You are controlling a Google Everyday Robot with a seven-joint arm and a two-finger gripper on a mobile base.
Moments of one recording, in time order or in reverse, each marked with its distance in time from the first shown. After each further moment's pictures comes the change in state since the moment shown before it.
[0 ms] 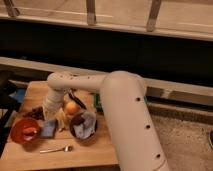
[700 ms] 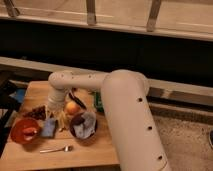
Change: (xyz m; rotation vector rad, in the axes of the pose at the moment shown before) arm 0.000 -0.013 -0.007 0.042 -0.011 0.029
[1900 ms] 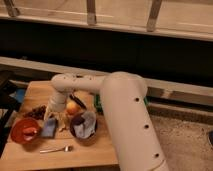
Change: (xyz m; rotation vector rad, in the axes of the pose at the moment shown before) arm -0.003 -0.016 0.024 -0.013 0.033 0.043
